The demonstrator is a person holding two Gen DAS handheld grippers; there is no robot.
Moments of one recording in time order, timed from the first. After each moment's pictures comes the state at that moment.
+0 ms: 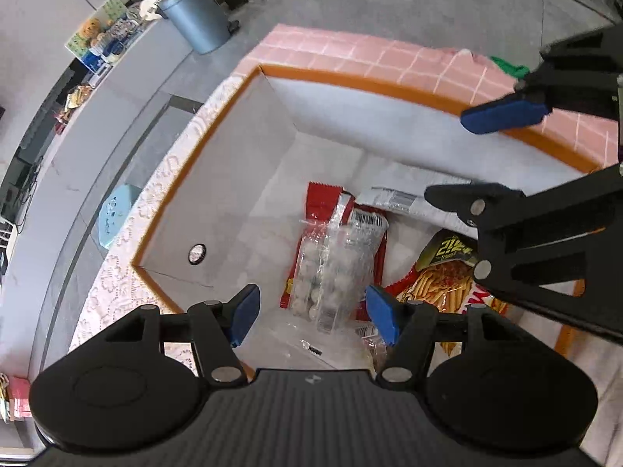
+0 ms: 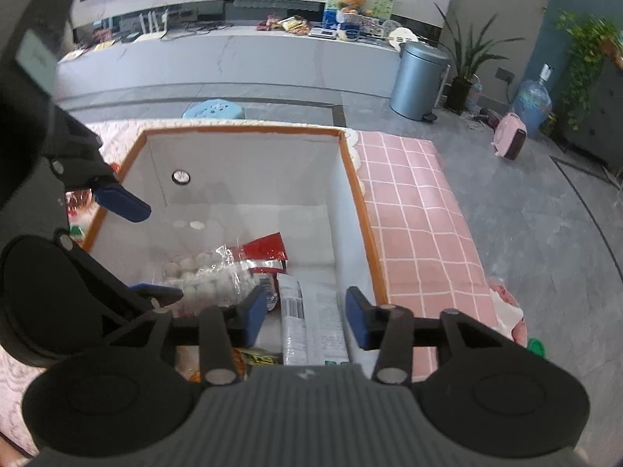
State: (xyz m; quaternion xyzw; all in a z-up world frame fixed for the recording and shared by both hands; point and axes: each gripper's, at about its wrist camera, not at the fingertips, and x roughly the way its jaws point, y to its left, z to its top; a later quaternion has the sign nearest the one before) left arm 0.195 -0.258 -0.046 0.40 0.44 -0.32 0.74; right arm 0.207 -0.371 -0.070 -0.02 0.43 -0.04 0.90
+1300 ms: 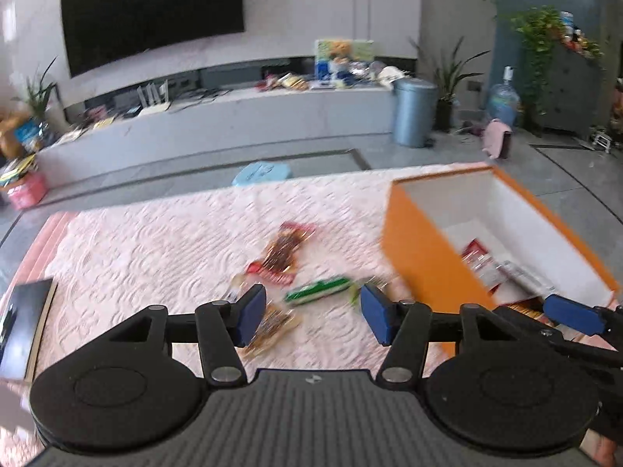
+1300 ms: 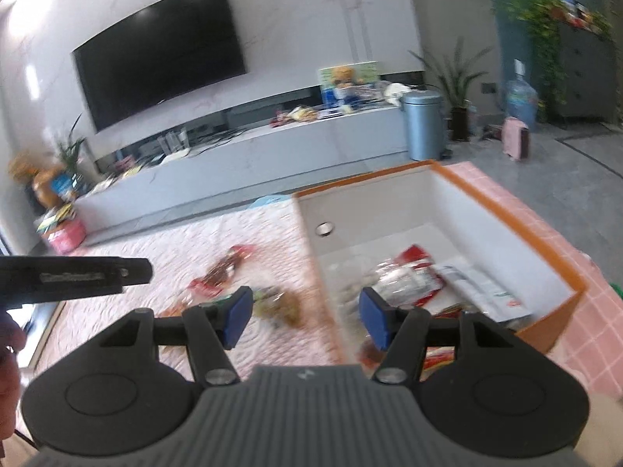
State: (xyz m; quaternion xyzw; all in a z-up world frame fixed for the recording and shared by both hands) left arm 0.127 -0.012 0.002 0.06 0.35 -0.12 0.93; right arm 0.102 -0.208 -0.053 0.13 0.29 -0.03 0.95
